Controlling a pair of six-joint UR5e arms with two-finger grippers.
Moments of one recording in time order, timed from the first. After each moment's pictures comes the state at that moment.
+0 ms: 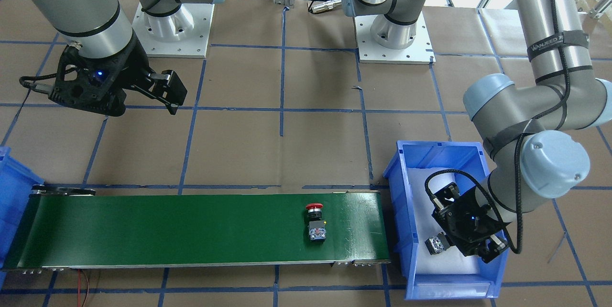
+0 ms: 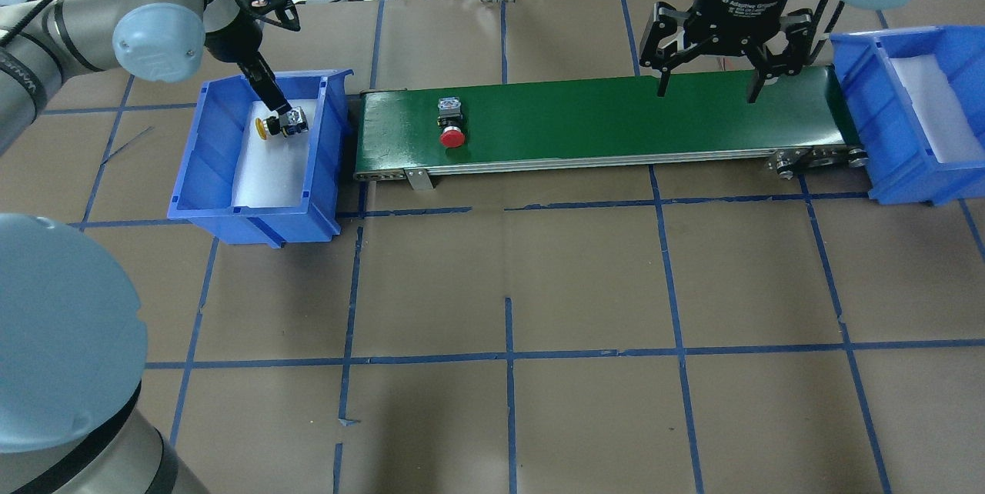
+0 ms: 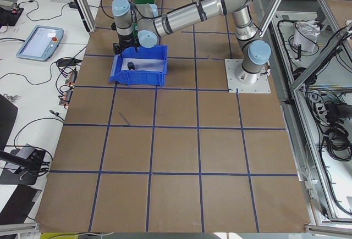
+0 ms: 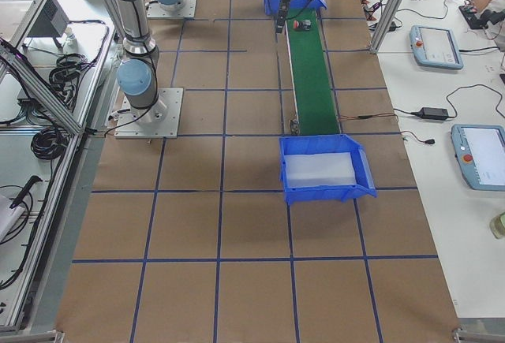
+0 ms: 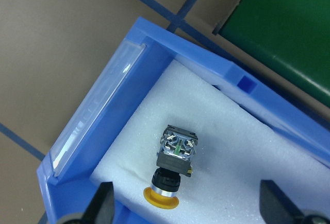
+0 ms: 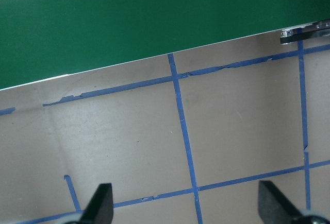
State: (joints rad) left arm -1.41 -2.11 -1.42 -1.14 1.55 1.24; right arm 1.61 -1.42 1.42 -1.49 -1.59 0.23
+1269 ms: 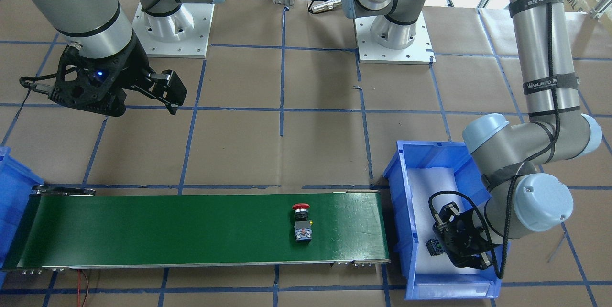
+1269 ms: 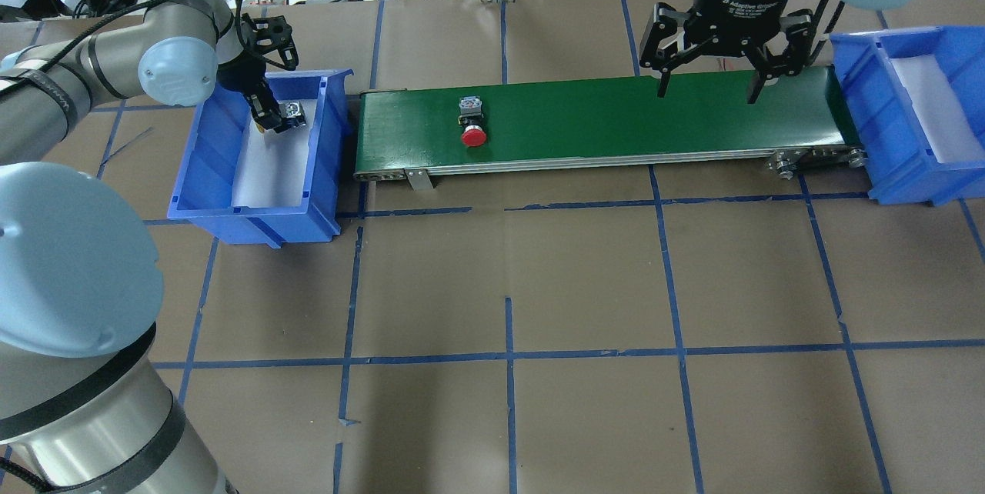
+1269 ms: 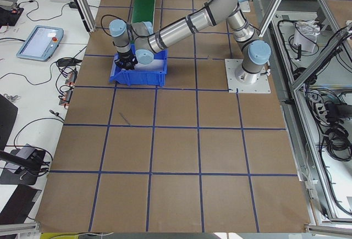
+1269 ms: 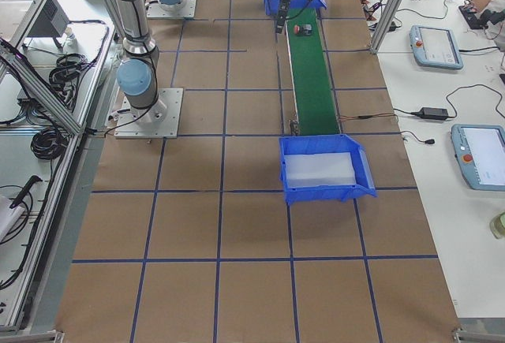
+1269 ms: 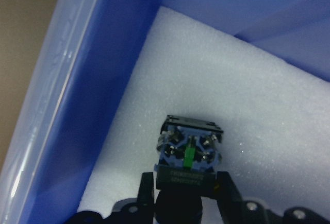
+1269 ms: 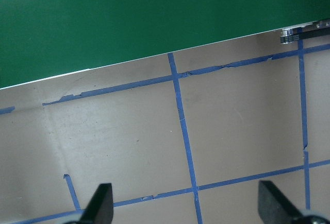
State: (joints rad) left arm -1.37 -2.20 -1.41 -1.09 1.55 1.34; right arm 1.61 -1.42 1.42 -1.48 -1.59 0.23
